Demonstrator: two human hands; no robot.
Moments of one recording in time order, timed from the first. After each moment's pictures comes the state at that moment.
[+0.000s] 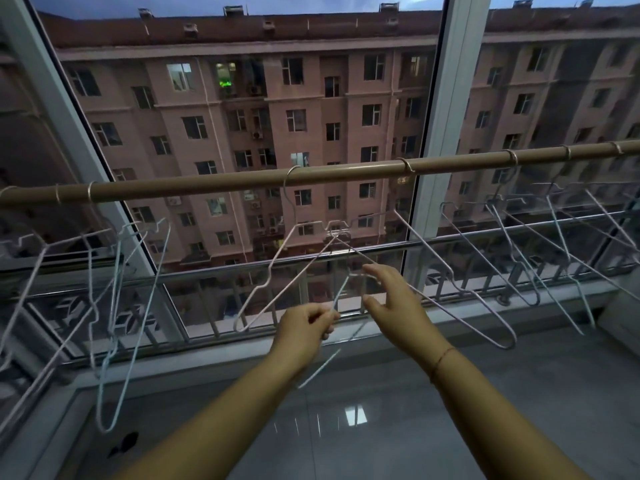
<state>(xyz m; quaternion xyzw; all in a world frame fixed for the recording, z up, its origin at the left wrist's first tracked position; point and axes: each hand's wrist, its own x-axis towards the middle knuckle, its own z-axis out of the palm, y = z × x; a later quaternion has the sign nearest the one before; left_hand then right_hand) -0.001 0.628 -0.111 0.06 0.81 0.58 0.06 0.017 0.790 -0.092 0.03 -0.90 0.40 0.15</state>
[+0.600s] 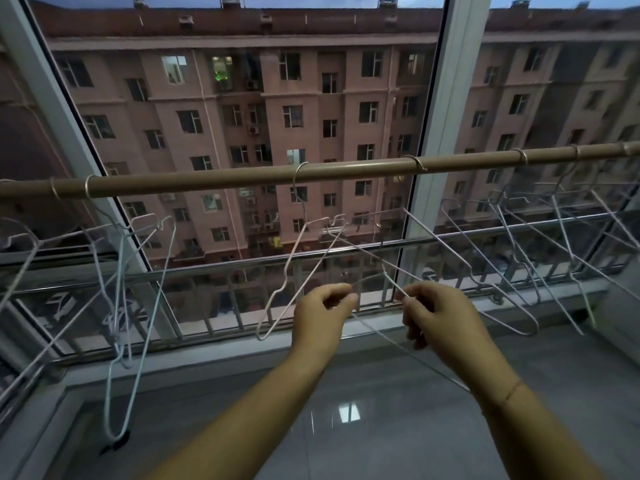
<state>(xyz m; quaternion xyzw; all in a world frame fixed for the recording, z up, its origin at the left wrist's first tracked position) 0.010 0.659 -0.094 0.07 0.78 0.62 -0.01 0.065 0.814 -0.067 -0.08 -0.86 0.49 0.13</state>
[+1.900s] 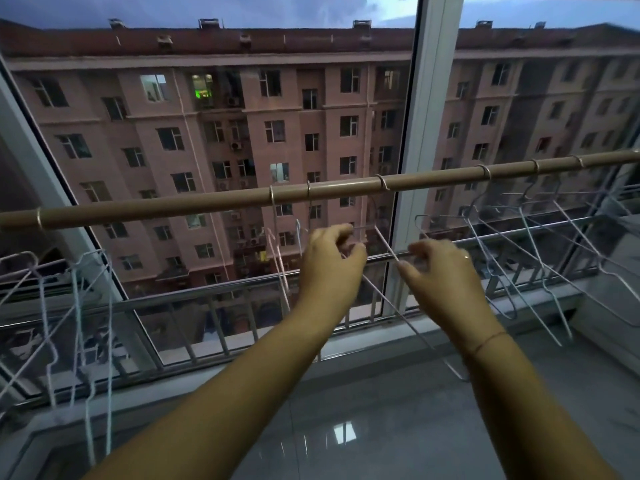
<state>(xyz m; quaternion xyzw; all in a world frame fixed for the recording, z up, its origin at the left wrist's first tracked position) -0.031 0.698 -0.010 0.17 0.82 0.54 -0.11 0.018 0.833 -0.012 -0.17 -0.92 0.26 0.22</state>
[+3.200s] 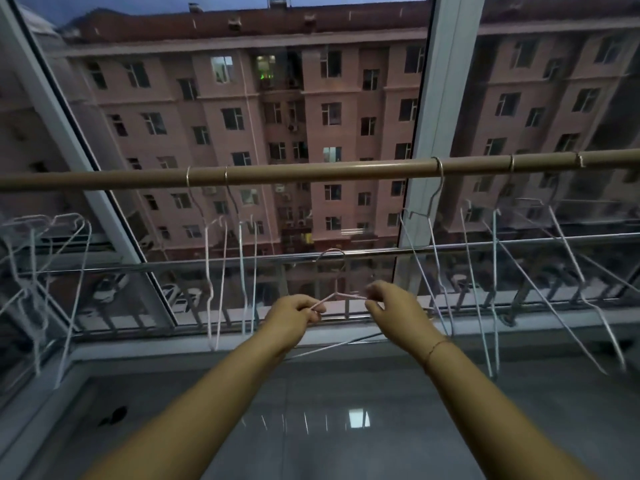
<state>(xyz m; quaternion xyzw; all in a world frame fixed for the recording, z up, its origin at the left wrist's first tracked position) -0.033 0.780 -0.109 -0.03 0.84 0.53 0.09 -0.029 0.963 -0.113 0.02 -0.95 0.32 0.06</state>
